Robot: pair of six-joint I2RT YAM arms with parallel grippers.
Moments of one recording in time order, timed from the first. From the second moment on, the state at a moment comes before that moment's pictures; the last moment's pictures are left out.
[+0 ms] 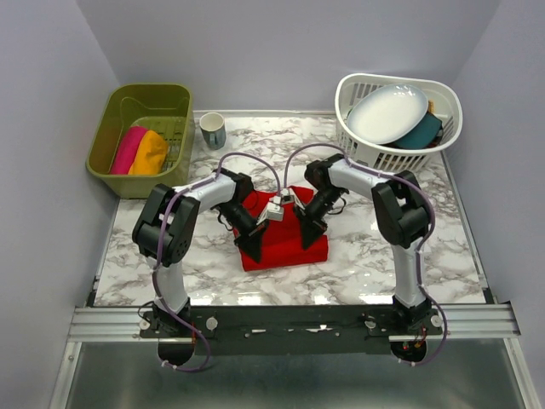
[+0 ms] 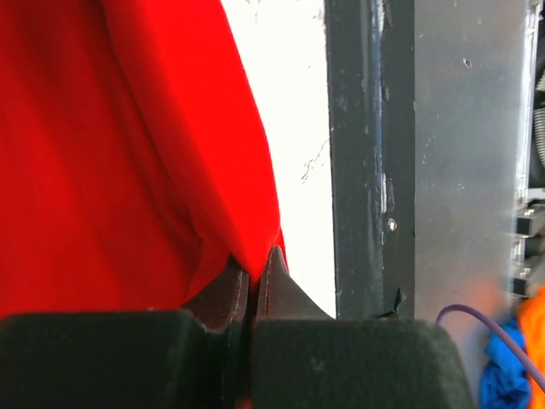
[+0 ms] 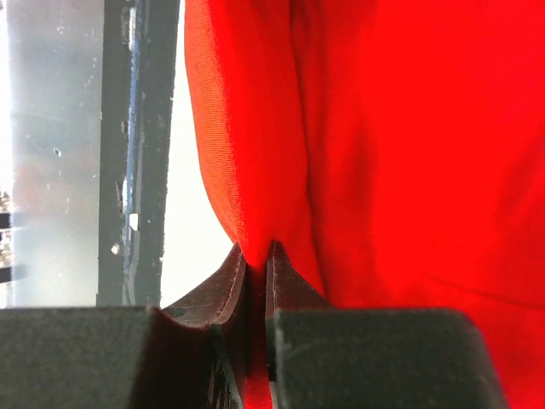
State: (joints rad) left arm -0.46 1.88 1.19 -1.22 0.96 1.07; right arm 0.54 2.11 1.52 -1.27 -0.95 -1.10
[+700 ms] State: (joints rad) left arm -0.36 1.98 1.21 -1.15 0.89 0.92; right arm 0.54 2.37 1.77 -1.37 -0.94 -0.99
